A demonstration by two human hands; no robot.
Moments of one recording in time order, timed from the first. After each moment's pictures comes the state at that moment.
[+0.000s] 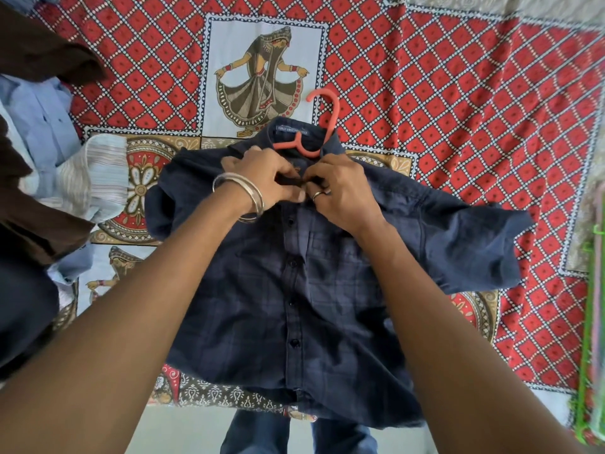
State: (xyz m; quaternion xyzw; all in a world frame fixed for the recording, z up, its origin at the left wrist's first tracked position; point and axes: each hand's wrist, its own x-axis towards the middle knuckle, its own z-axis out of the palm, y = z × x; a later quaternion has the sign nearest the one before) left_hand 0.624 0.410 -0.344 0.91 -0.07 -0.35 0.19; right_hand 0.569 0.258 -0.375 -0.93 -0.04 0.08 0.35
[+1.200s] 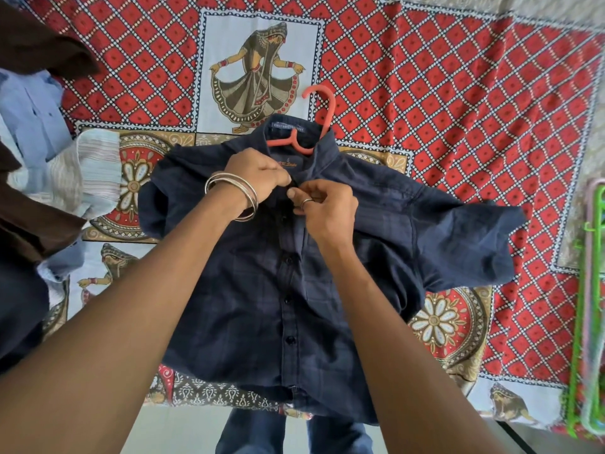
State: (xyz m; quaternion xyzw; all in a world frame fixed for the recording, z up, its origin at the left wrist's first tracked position) left_hand 0.618 0.413 -0.353 0.88 0.06 -0.33 0.35; right_hand 0.540 0.301 -0.362 -0.74 0.35 0.12 0.56
